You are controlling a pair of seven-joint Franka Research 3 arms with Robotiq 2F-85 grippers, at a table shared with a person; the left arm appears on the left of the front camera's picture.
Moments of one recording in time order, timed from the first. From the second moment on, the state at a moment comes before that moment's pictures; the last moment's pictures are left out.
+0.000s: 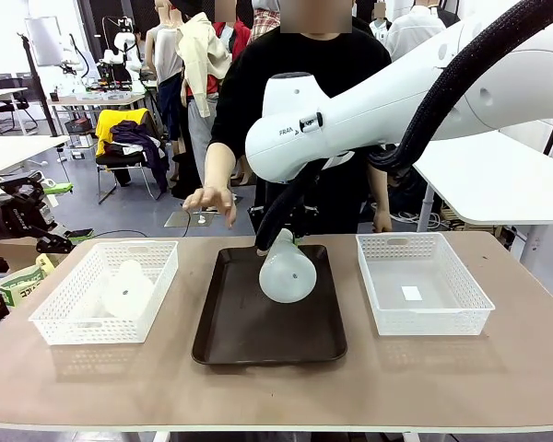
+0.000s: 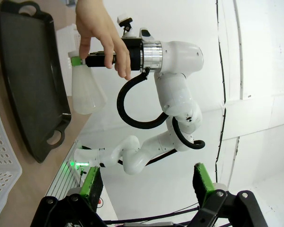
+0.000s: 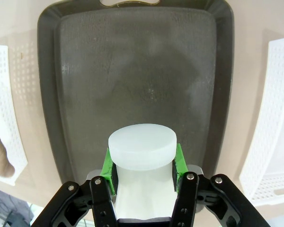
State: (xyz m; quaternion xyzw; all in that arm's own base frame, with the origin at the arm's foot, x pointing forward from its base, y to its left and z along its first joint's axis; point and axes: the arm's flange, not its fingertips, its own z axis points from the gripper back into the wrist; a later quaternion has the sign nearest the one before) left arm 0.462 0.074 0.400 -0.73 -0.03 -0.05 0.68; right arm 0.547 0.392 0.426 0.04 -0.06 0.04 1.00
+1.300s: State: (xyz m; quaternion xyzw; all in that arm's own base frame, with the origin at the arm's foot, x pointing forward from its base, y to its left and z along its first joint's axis) left arm 0.462 0.074 0.400 -0.73 -0.03 -0.05 0.68; right arm 0.541 0.399 0.449 0.07 -0.07 0.12 0.99
